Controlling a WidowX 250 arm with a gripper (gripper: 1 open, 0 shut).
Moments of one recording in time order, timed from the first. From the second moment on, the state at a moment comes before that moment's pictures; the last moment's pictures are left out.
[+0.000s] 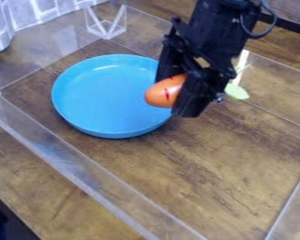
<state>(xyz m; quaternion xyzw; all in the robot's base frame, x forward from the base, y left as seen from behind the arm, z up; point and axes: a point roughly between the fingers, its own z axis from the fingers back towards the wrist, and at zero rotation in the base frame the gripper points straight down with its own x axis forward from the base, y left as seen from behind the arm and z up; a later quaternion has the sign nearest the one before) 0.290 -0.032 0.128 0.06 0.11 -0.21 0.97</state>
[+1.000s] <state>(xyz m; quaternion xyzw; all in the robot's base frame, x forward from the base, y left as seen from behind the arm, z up) 0.270 -0.035 0.135 0.04 0.10 -0.20 0.97</state>
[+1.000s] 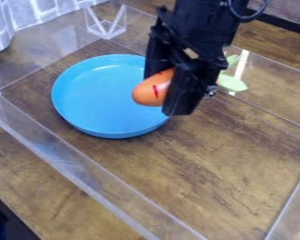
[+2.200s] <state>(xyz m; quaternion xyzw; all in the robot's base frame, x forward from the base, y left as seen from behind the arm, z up) 0.264 -0.036 0.135 0.03 0.11 -0.22 0.97</state>
